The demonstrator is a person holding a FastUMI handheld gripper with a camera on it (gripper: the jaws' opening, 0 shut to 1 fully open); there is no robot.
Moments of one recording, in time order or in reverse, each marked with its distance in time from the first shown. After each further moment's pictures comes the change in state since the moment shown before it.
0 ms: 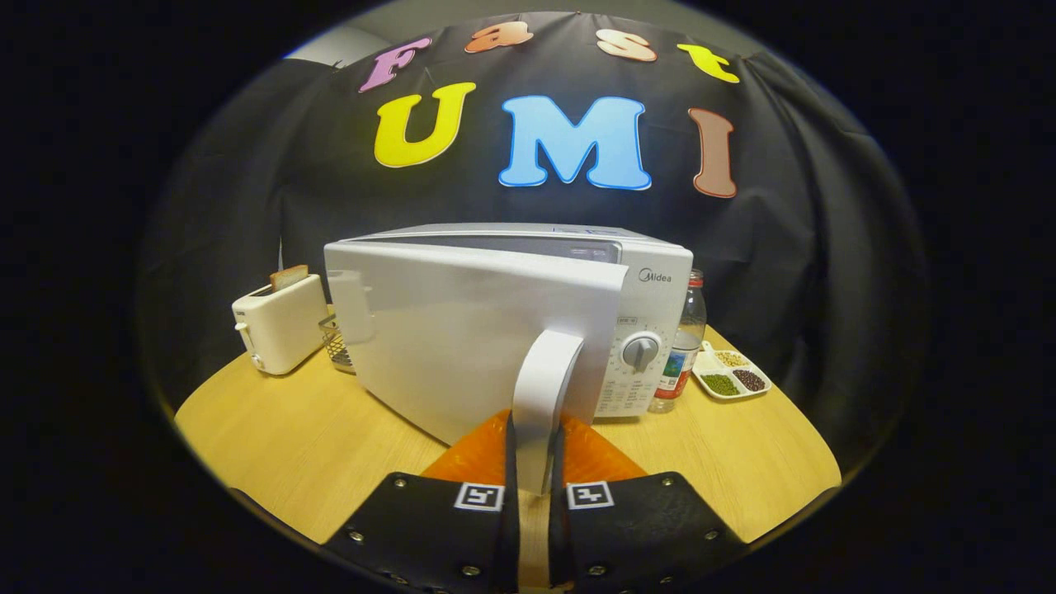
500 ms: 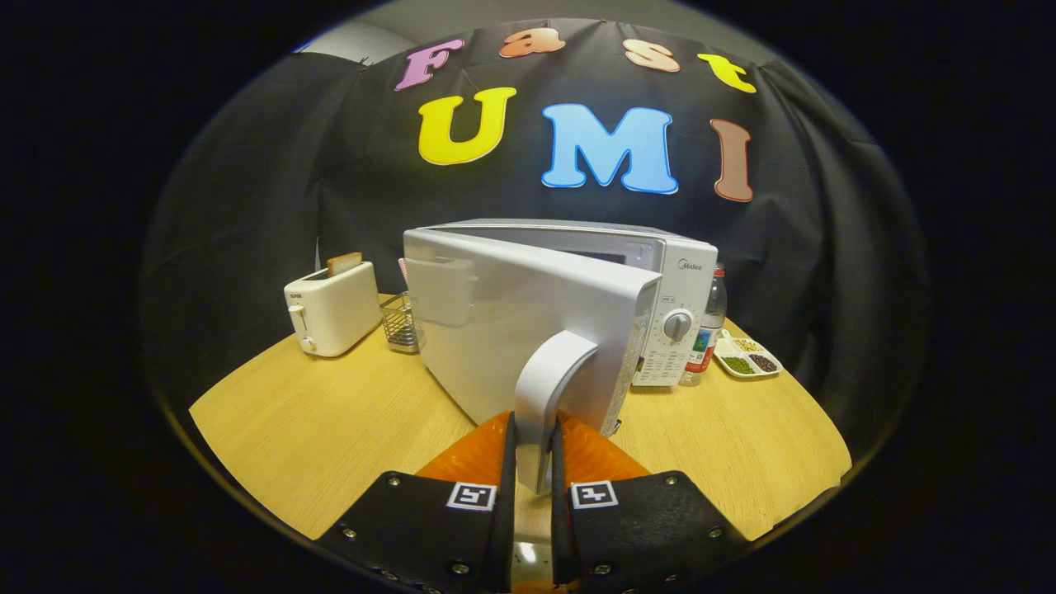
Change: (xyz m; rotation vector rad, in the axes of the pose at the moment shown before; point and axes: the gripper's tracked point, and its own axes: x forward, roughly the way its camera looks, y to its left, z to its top) arm -0.060 0.068 -0.023 -0.026 0.002 0.057
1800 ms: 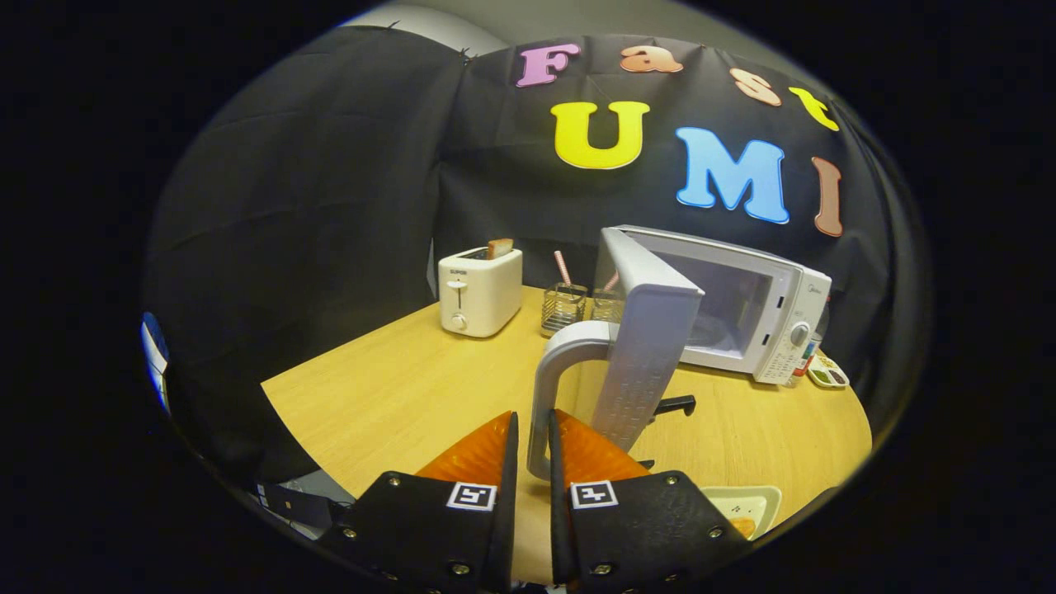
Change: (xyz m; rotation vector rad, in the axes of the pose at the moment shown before) arm -0.062 0.205 -0.023 -0.151 -0.023 0.275
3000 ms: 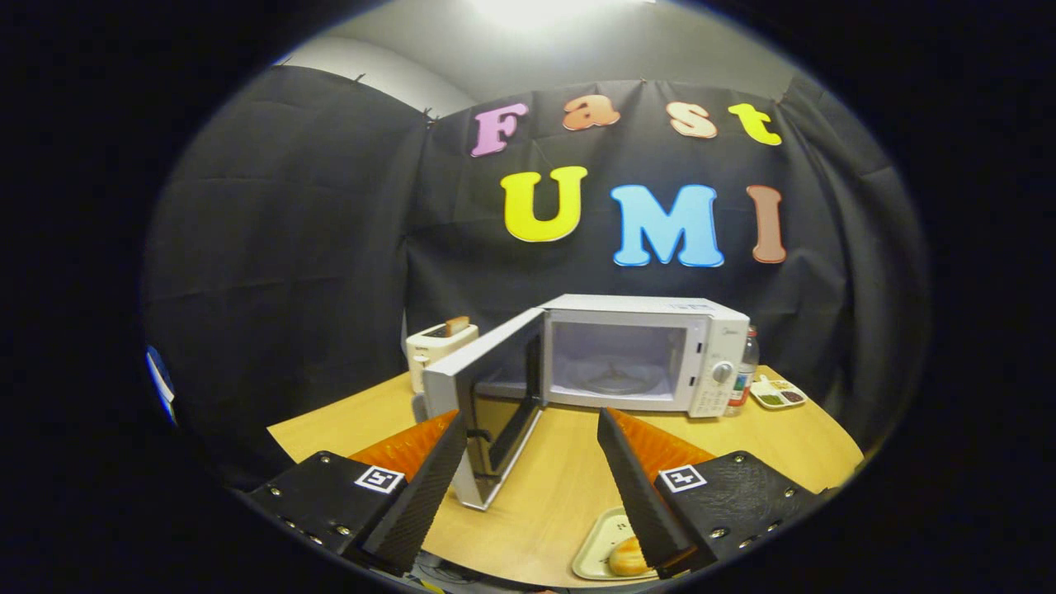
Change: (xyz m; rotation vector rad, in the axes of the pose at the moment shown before) arm -0.100 -0.112 0.028 0.112 -0.207 -0.157
